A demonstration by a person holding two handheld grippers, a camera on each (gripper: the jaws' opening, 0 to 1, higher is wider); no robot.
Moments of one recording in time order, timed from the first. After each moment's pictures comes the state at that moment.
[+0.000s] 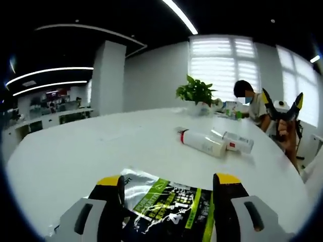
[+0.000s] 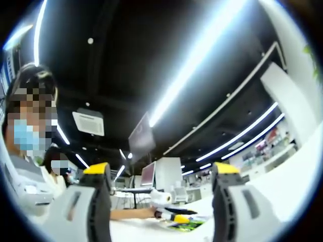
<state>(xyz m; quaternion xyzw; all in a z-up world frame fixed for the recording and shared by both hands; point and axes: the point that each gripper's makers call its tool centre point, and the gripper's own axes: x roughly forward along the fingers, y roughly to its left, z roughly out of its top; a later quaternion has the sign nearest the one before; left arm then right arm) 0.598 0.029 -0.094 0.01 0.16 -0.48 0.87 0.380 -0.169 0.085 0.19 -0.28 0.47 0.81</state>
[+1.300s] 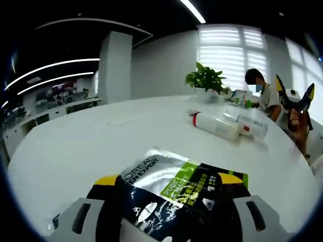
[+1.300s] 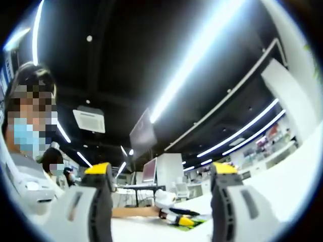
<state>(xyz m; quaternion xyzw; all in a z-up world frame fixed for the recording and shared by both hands) 0.616 0.039 -0.121 0.05 0.19 -0.44 0.87 0.380 -0.161 0.080 0.18 -0.26 0.48 0.82</state>
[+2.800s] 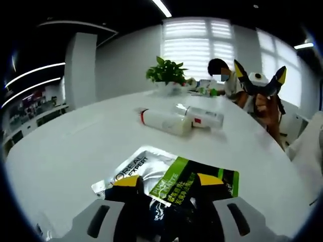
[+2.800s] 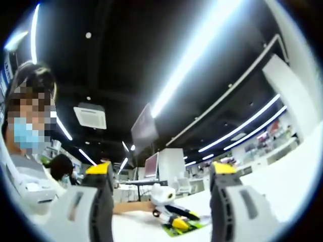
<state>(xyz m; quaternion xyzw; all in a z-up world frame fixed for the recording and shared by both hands) 0.522 -0.009 -0.122 0.11 0.20 -0.57 0.79 0.381 -0.149 0.073 0.17 -0.24 0.49 0.82</state>
